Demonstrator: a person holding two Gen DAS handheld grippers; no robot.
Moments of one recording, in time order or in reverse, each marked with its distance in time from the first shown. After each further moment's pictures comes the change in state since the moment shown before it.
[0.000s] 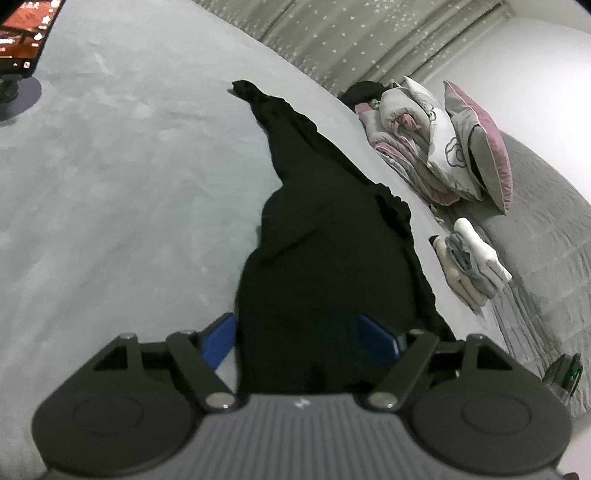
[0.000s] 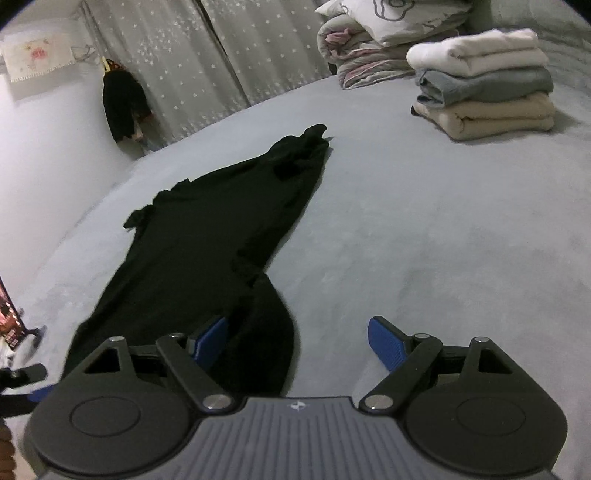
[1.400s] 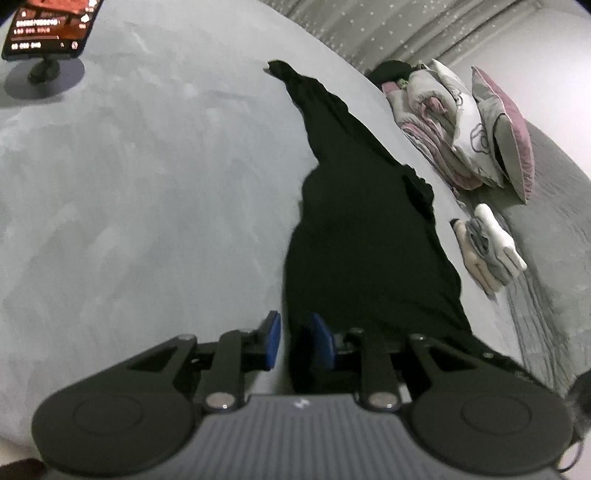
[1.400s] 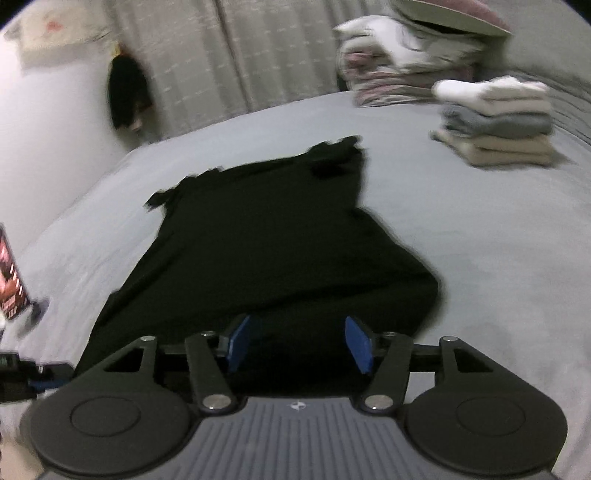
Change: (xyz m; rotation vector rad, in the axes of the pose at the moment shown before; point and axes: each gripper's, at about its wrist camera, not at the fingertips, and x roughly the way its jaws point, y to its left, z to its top) left arm -0.024 0.016 0.000 -0.053 0.129 0.039; right arm -0.029 0.099 -0.042 -0.112 -0.033 -0.084
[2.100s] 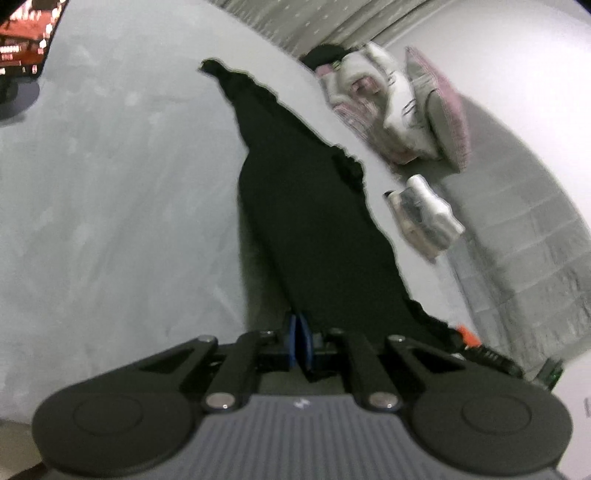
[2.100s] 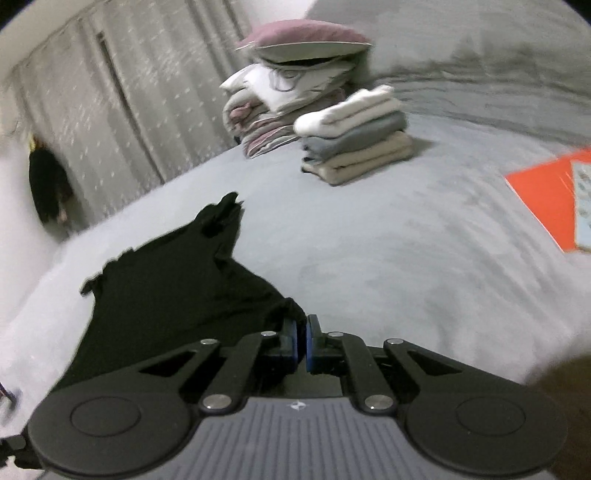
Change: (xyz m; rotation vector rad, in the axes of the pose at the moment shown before) left arm -0.050 -0.009 -0.012 0.119 0.019 -0.191; right arm -0.093 -0.095 -0.027 0.364 -0.172 -0.184
